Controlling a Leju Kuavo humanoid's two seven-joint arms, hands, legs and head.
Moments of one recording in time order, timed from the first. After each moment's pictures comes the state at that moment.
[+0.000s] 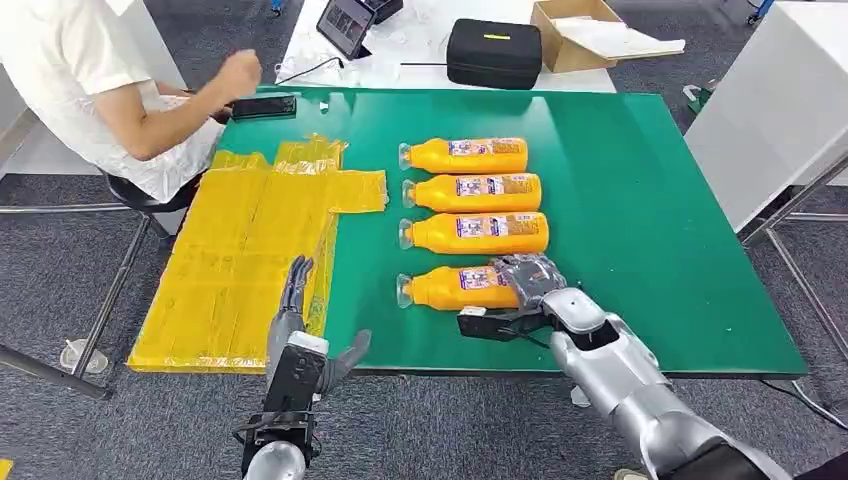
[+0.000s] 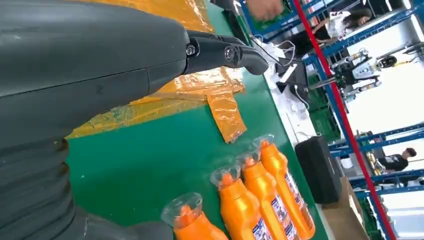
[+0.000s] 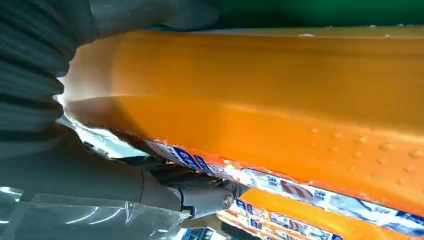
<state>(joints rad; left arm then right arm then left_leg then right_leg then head) -0.02 -0.20 -0.53 -1.27 -0.41 0.48 -0.46 -0.56 -0.20 0.64 -0.81 1.14 0.01 -0.05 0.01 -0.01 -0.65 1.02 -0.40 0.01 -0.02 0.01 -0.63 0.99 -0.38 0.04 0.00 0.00</state>
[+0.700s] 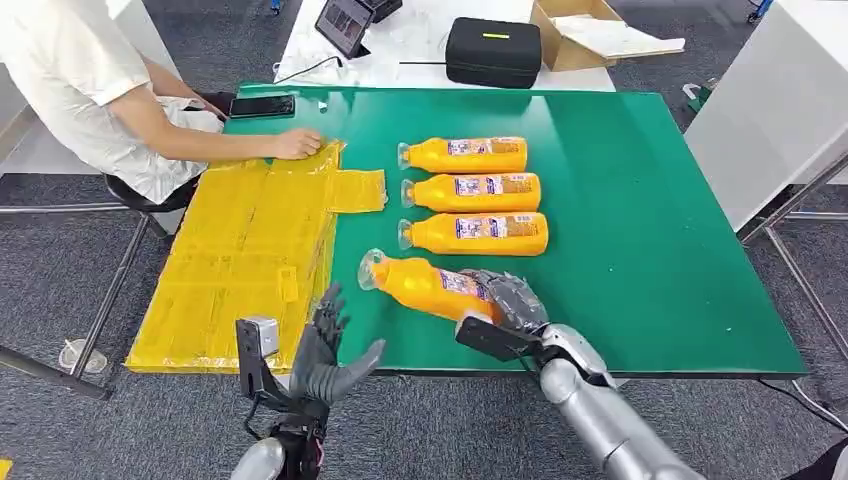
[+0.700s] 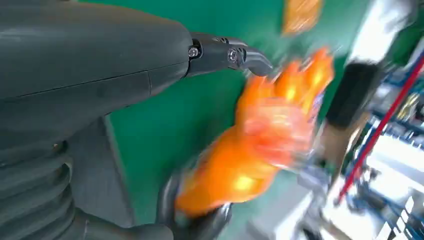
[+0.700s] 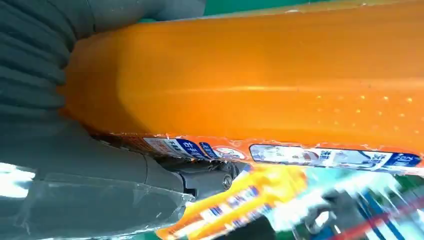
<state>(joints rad) 0.01 -0.21 -0.53 -1.26 0.43 0.10 -0.41 -0.34 -0.14 0.52 -1.01 0.52 -0.18 -0.36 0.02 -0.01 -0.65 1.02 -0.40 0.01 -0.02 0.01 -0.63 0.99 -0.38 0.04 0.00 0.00</state>
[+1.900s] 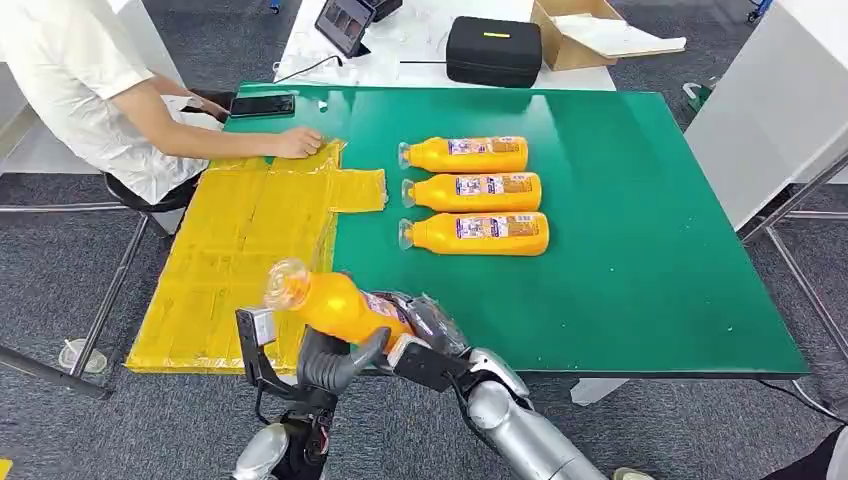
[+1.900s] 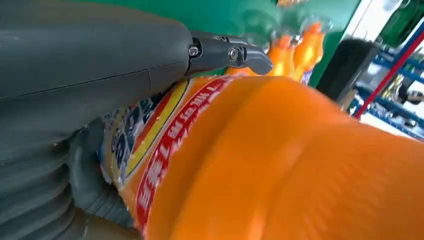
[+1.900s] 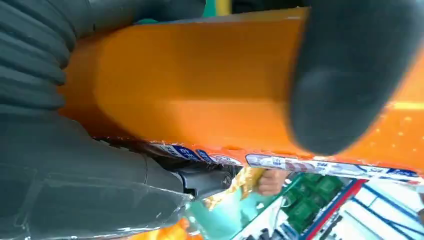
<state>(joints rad) -0.06 -0.21 -0.55 -1.21 0.50 0.08 -0.47 -0.31 0.07 0.62 -1.03 0.36 -0.10 -0.46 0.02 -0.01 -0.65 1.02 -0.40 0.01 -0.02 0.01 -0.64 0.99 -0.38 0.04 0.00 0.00</state>
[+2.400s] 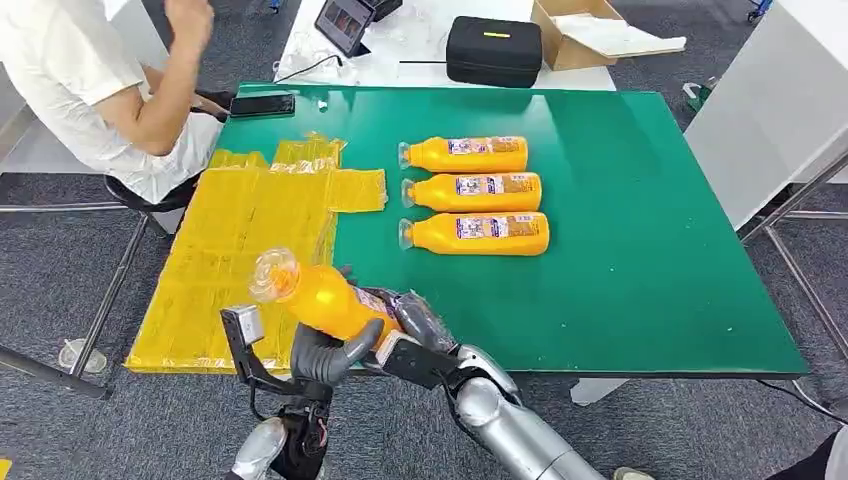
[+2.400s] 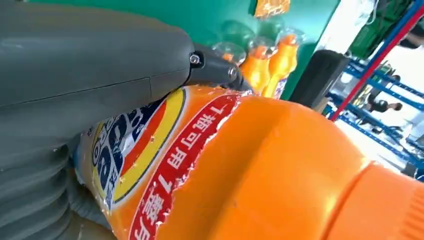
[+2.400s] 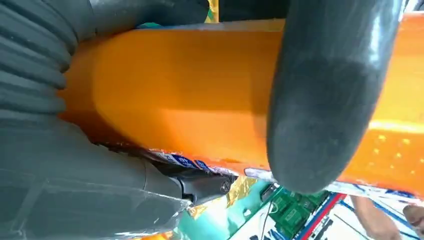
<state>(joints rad) -0.07 -0.22 -0.53 -1.22 0.50 0.15 -0.55 -0.33 0.09 0.68 -1.01 0.34 -0.08 -0.47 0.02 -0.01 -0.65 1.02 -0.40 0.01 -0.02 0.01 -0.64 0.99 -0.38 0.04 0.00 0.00</state>
